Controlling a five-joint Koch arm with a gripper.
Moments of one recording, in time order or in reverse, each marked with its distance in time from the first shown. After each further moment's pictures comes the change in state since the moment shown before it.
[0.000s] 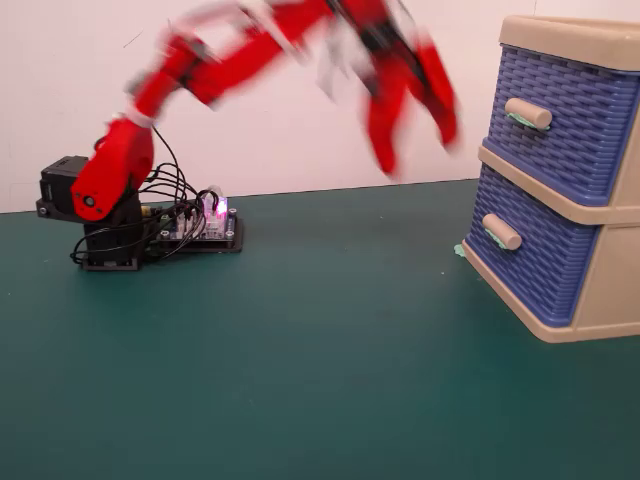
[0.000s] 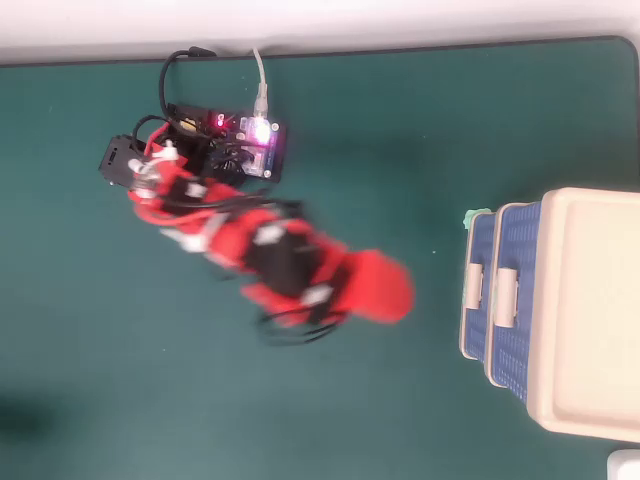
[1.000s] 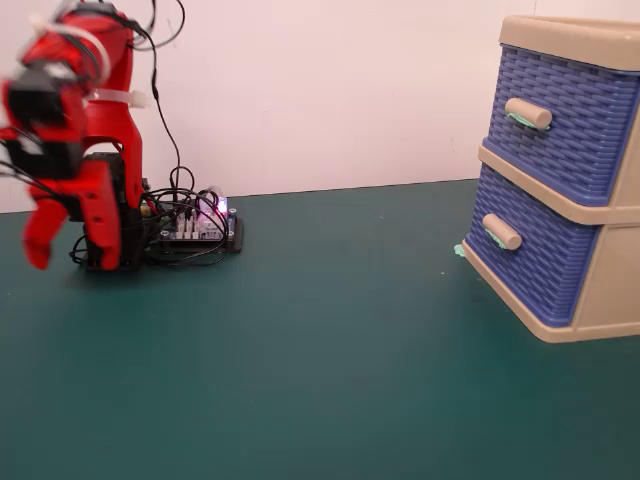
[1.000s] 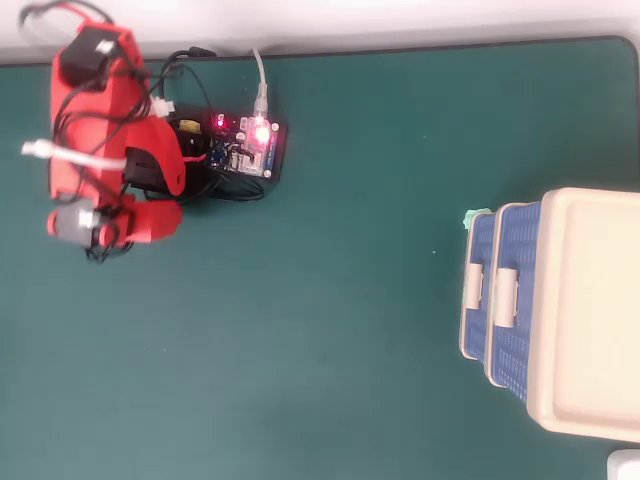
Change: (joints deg) arm 76.1 65.9 129.9 -20.3 -69.5
